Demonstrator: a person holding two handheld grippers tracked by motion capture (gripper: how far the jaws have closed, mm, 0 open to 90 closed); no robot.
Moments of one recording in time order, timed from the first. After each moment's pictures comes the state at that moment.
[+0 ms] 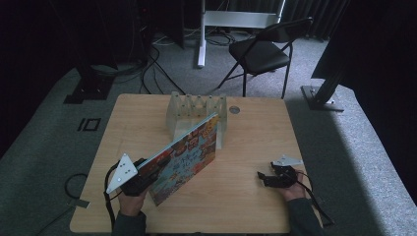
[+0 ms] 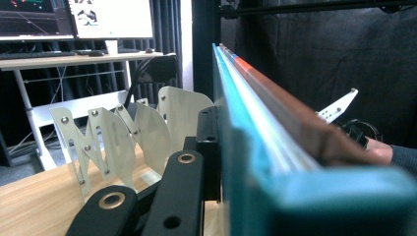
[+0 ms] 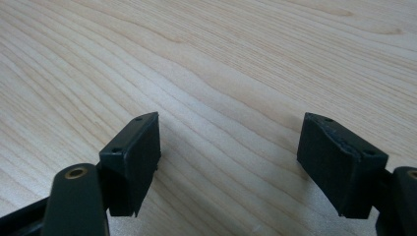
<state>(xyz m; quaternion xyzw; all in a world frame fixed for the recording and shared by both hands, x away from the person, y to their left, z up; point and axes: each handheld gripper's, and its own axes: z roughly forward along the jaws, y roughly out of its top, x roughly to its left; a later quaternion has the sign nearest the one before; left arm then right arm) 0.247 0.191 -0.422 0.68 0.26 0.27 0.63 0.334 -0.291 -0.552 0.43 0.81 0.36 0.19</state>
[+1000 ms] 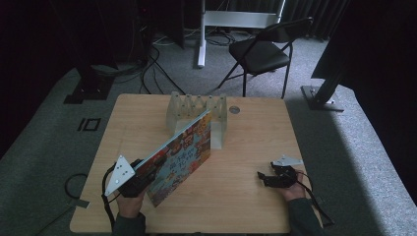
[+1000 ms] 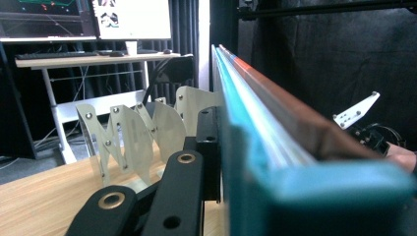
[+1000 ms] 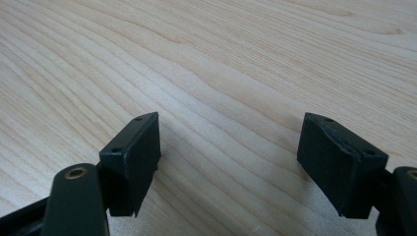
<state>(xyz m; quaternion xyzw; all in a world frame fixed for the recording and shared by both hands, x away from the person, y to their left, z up) 0.242 0.195 -0.423 0.67 0.28 0.29 0.63 0.334 -0.291 -0.553 0.43 0.81 0.36 0.19</state>
